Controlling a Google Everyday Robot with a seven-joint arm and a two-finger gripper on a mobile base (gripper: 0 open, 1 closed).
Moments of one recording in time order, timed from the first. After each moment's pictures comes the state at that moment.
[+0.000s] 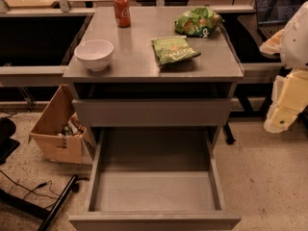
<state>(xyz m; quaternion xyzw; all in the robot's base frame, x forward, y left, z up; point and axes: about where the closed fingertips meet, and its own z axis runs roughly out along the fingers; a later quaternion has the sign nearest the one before) 0.438 -0.217 0.976 -0.60 0.78 -0.03 0.16</state>
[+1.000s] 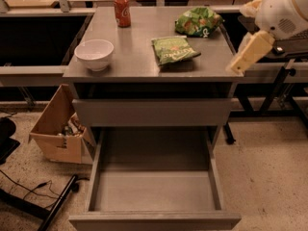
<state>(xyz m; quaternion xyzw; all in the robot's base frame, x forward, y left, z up) 0.583 -0.197 0.992 -0.57 0.74 0.02 0.36</state>
